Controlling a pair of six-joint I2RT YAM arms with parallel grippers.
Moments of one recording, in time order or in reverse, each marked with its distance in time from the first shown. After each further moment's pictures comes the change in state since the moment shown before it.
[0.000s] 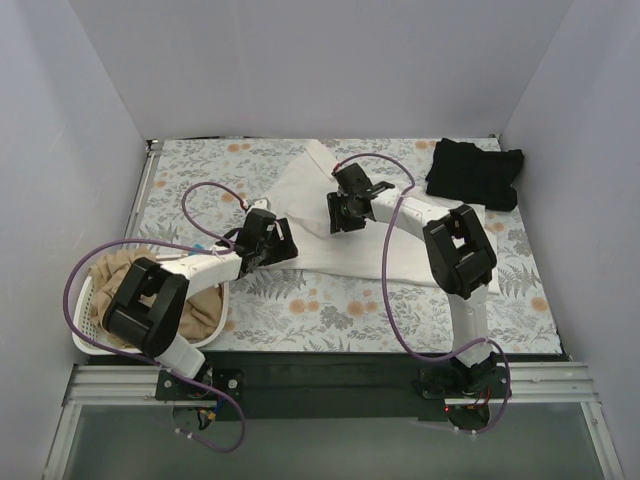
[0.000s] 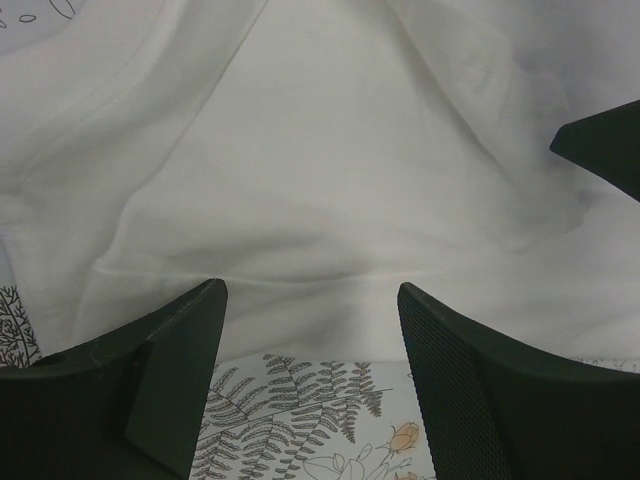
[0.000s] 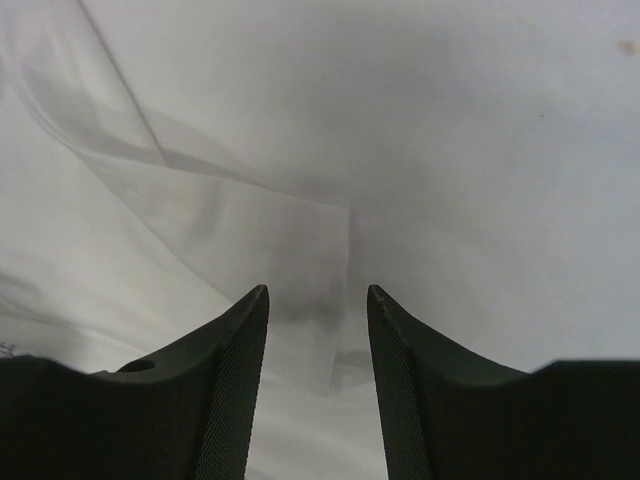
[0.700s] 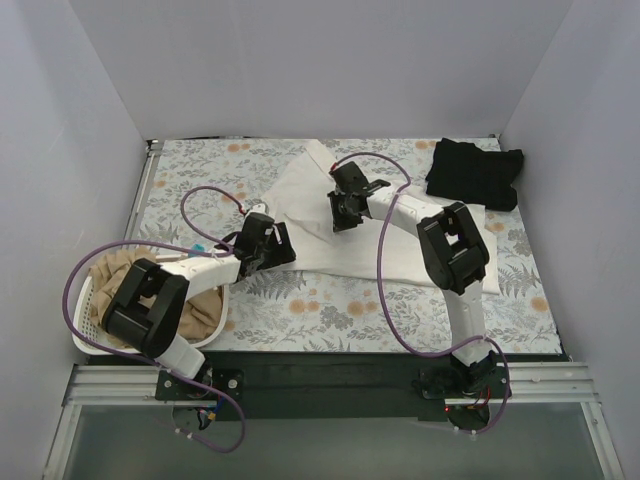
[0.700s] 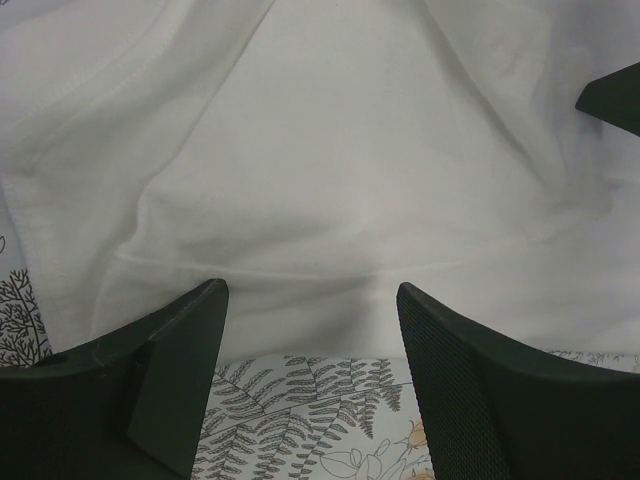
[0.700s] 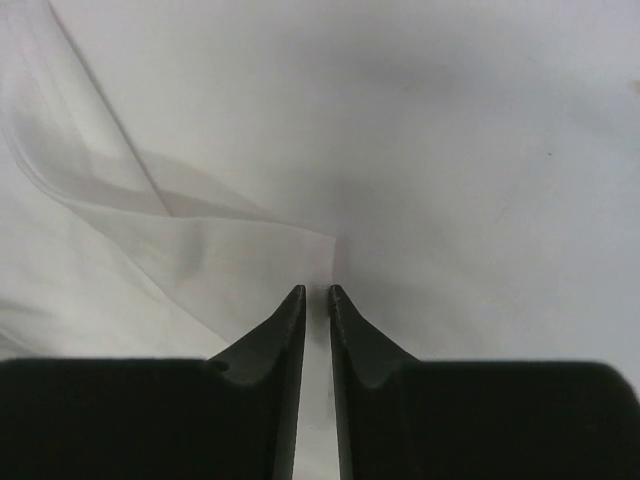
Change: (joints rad) left arm 0.008 -0.005 -0.036 0.012 0.004 0.000; right arm 0.000 0.070 0.063 -0.014 0.006 -0.004
